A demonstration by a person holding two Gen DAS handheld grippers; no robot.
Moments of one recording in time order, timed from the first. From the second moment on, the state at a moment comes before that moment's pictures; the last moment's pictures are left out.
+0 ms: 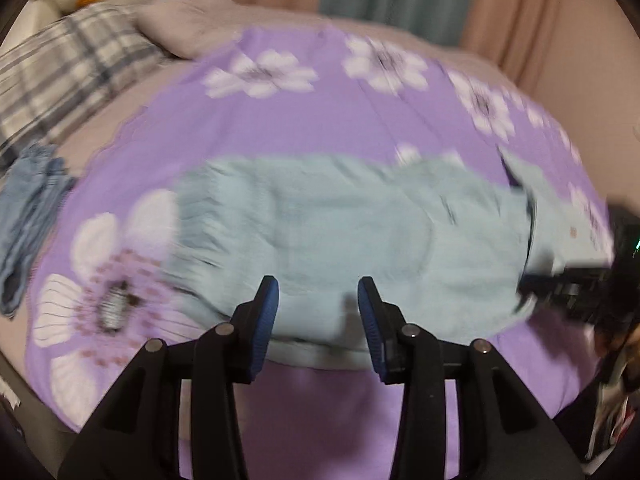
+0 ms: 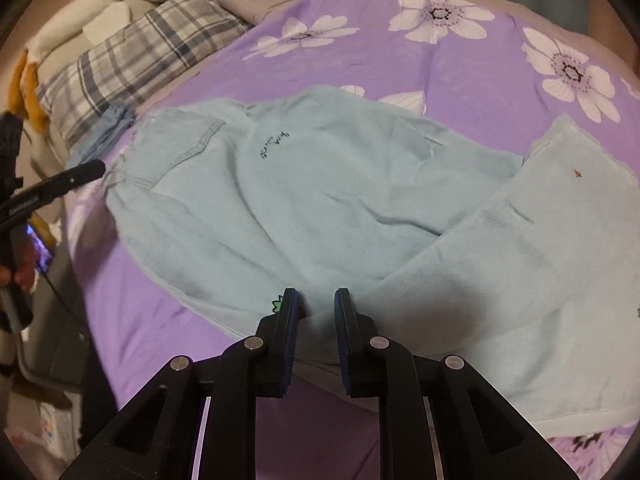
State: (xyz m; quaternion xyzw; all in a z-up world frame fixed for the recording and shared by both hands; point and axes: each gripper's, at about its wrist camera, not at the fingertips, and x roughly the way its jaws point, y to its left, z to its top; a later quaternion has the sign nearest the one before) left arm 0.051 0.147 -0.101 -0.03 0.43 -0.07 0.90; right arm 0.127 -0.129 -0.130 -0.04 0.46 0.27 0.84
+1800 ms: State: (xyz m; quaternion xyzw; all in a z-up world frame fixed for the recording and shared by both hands) left arm 0.066 -0.085 -0.122 0.15 0.45 -0.26 0.84; right arm 0.027 -0.452 -0.146 0.52 0.28 -0.01 0.81
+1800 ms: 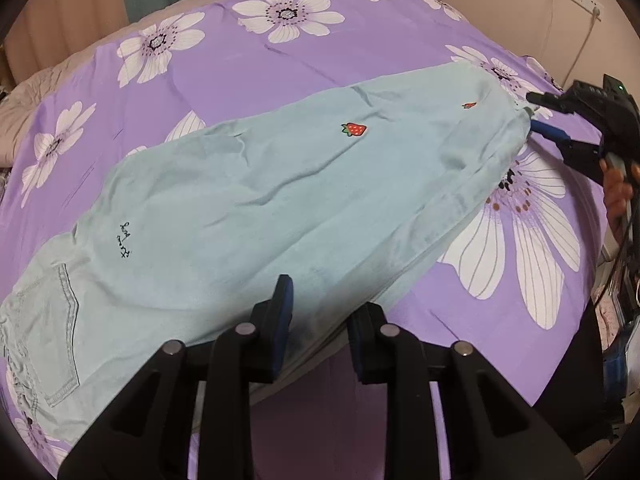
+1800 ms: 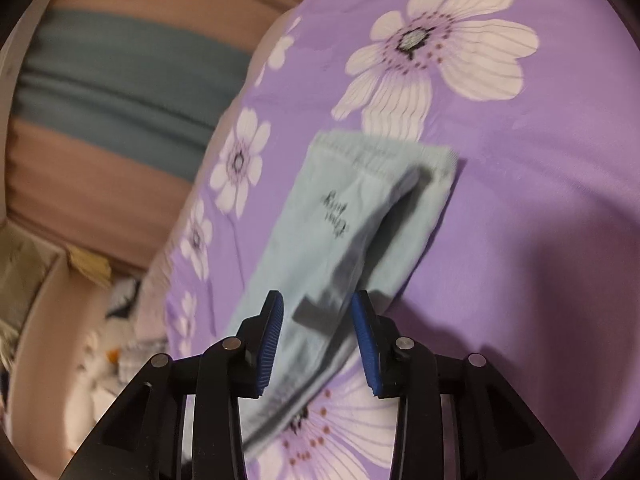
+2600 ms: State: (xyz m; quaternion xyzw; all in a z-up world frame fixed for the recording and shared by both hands) left arm 0.061 -0.099 -0.121 0.15 0.45 -0.27 0.83; right arm 0.055 -0.501 -0.156 0.48 0.32 -0.09 0.81
